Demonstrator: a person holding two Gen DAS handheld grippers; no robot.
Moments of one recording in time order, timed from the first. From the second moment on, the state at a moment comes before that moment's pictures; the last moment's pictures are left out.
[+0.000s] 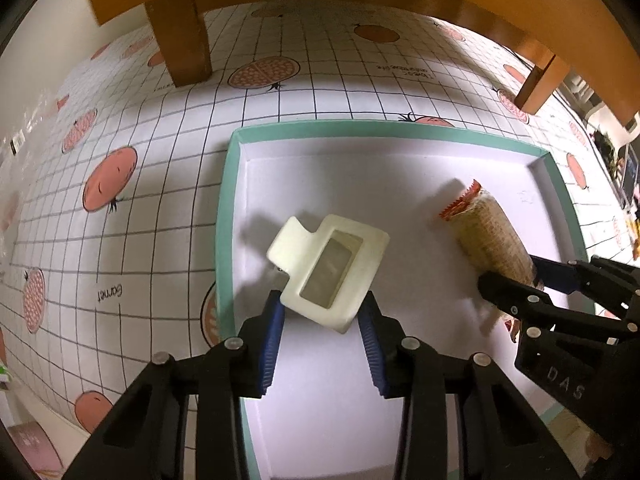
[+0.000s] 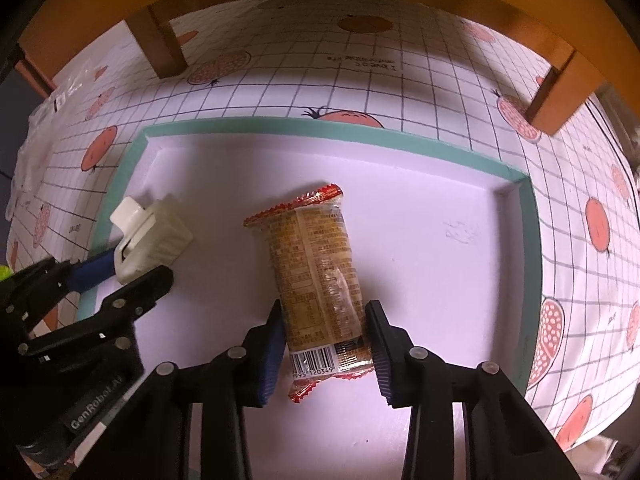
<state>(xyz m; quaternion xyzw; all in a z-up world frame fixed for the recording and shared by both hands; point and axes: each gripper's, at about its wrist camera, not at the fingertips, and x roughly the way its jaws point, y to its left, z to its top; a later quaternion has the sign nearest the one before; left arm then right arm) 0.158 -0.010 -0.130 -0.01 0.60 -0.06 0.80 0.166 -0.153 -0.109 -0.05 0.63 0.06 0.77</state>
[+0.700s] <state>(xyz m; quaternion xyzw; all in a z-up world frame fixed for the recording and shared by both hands) 0.154 -0.001 -0.059 -0.06 0.55 -0.08 0.83 0.145 -0.163 -0.033 0.00 0.57 0.05 0.82</state>
